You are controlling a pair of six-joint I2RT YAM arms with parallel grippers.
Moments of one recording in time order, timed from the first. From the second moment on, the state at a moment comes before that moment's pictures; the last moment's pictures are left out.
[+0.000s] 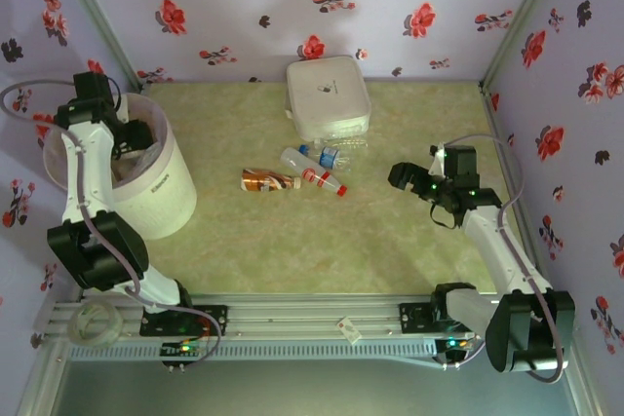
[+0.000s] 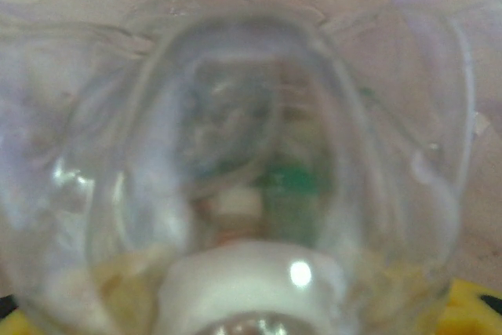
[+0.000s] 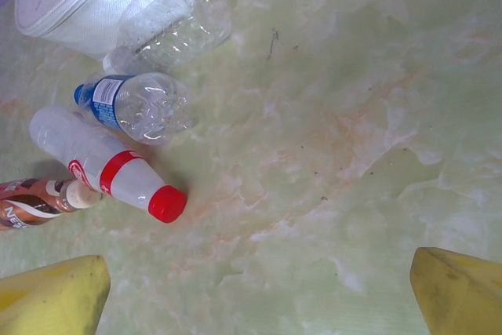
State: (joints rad) left arm 0.27 1.57 1.60 -1.11 -0.02 0.01; right arm 0.06 1.07 0.72 -0.48 -0.35 0.43
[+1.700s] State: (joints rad) left arm 0.15 1.40 1.85 -1.20 0.00 -0.05; right arm 0.06 1.10 0.72 -0.45 -0.36 0.43
